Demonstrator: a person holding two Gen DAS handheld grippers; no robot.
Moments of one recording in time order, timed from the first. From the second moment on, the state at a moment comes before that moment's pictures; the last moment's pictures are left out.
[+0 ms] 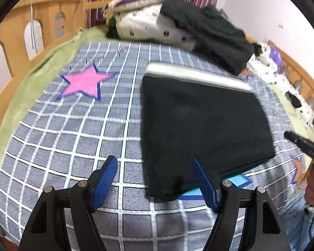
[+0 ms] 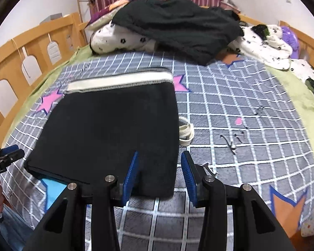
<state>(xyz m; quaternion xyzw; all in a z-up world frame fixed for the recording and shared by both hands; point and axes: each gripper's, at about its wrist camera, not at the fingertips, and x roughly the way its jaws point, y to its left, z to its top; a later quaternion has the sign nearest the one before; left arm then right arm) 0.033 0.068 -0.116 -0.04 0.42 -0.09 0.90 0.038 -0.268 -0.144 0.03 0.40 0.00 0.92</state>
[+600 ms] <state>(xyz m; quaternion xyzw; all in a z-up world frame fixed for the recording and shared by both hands) -0.026 0.025 -0.026 -0.02 0.37 -0.09 0.92 -0.047 -0.246 -0.050 0.00 0.34 -0.03 0.94</state>
